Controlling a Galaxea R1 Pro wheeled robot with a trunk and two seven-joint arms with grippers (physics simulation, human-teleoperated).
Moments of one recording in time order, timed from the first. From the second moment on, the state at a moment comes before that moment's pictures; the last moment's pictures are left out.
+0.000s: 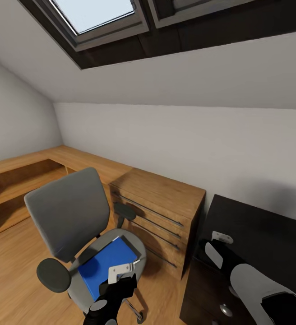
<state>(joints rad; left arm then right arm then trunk) -0.11 0.00 -0.57 -1.49 0.62 0.44 0.72 -0.80 -0.06 0.24 -0.32 -0.58 0.24 -0.41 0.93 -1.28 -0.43</state>
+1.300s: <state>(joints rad) -0.11 0.00 -0.57 -1.49 0.63 0.44 0.72 -0.80 -0.06 0.25 -0.32 -0.57 0.24 -0.41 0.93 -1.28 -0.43</state>
